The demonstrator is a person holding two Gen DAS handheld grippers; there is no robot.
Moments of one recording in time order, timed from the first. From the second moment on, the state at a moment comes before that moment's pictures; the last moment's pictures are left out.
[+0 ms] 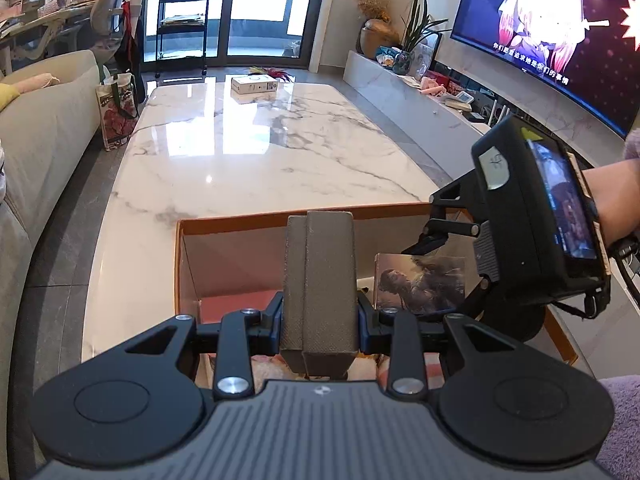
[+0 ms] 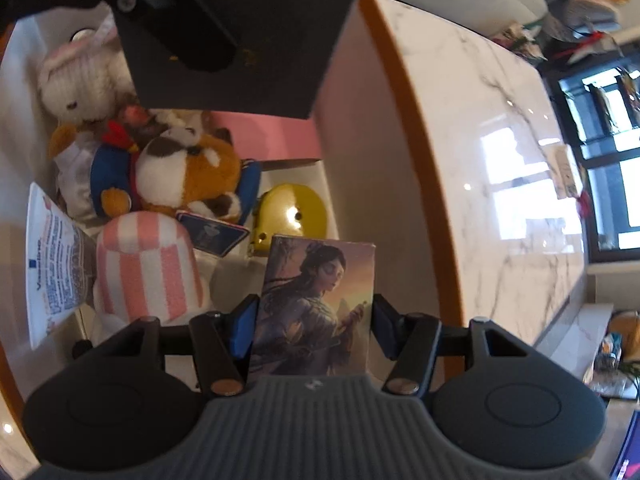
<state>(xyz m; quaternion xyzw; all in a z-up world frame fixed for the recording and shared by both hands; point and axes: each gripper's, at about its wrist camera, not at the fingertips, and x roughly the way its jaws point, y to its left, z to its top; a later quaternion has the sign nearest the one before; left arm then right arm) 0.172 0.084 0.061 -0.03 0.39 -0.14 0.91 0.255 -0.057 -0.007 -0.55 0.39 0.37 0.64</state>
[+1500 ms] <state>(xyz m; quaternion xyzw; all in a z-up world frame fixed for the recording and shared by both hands) 0.255 -0.050 0.021 -0.16 0.45 -0.16 0.87 0.192 -0.247 0.052 -0.06 0.30 0.07 0.95</state>
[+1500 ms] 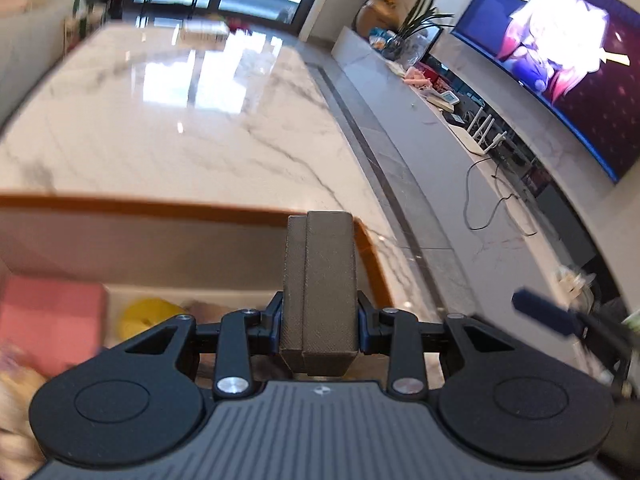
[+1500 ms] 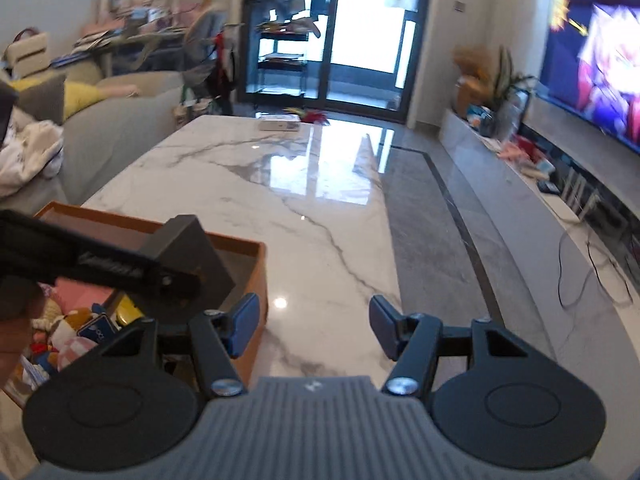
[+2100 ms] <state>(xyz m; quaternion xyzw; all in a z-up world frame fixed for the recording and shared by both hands) 0.273 -0.066 -0.008 -0.15 0.49 -0.10 0.85 0.177 -0.261 0.024 0.02 0.32 0.05 0.94</state>
